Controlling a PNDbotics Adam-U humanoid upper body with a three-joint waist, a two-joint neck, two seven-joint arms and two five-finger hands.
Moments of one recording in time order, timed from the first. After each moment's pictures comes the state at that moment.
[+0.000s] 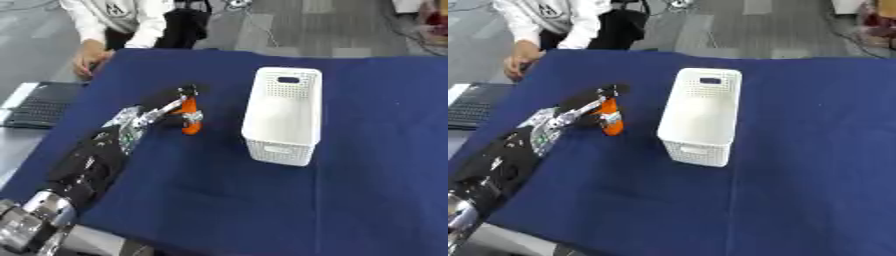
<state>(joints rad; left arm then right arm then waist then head) -0.72 0.50 -0.15 -0.70 -0.75 -0.61 0.04 -0.47 -0.44 0.09 -1.98 0.22 -0.05 0.02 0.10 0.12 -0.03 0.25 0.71</state>
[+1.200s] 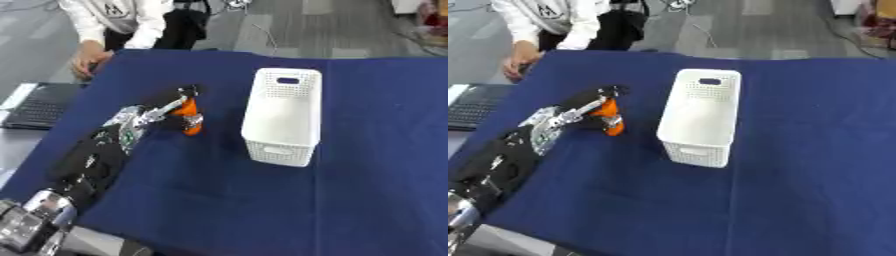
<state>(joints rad) -0.73 0.50 -0.15 -0.70 -0.75 -0.57 -0.01 -0.47 -0.44 0.09 -1.98 0.22 -0.05 0.02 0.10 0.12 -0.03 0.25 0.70</state>
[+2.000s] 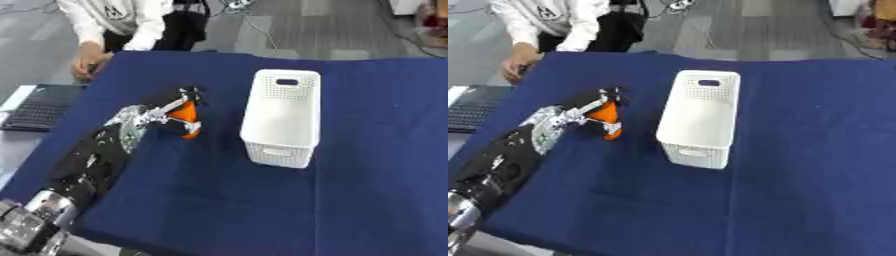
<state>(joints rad) -0.73 0.49 -0.14 -0.70 -0.70 -0.53 -0.05 -0.47 -0.44 0.09 -1.98 0.21 -0.05 0.02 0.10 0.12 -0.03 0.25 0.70</state>
